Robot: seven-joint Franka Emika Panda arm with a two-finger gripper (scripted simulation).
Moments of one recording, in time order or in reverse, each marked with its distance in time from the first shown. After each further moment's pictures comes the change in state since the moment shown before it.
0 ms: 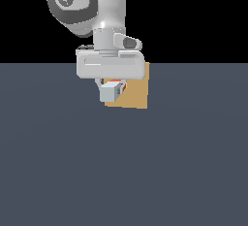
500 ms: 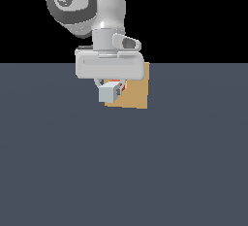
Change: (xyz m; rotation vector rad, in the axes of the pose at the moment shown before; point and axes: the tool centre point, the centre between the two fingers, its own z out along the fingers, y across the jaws) arm -0.001 -0.002 0.001 0.001 -0.001 -0.005
